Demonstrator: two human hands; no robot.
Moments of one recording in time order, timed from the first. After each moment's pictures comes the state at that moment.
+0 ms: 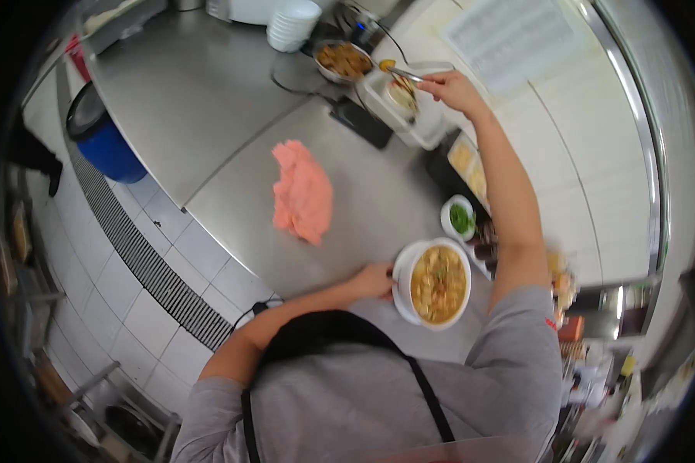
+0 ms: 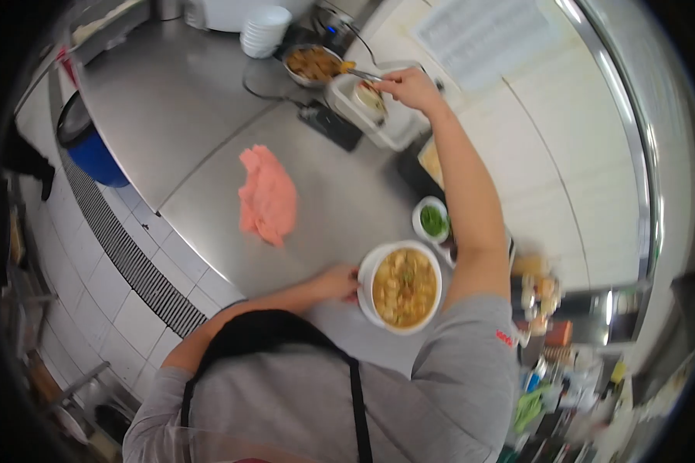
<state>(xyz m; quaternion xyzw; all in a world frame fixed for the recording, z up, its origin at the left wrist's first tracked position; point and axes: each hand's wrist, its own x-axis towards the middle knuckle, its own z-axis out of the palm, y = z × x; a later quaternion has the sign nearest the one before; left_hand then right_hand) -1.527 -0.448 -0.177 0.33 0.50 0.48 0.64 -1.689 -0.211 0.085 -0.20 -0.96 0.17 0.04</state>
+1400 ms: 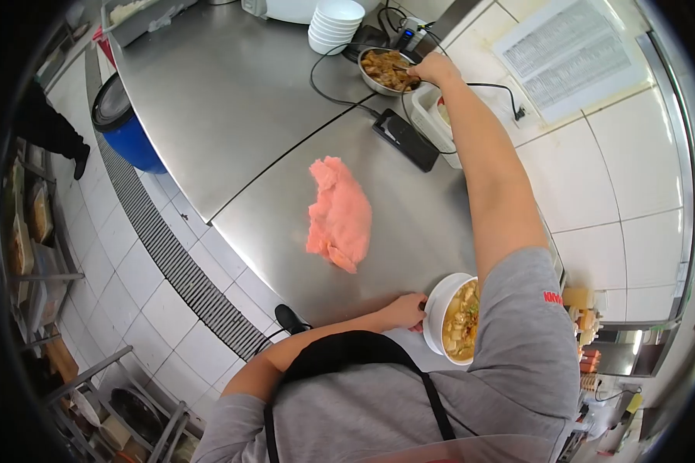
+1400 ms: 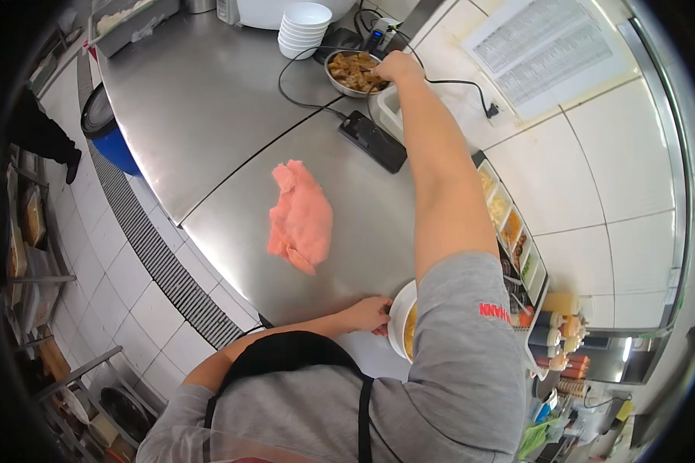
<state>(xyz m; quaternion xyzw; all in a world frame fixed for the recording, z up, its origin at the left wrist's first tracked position) -1.536 -0.458 -0.155 0.23 0.48 0.49 0.69 -1.858 -0.200 0.010 -0.30 -0.95 -0.05 -0.04</state>
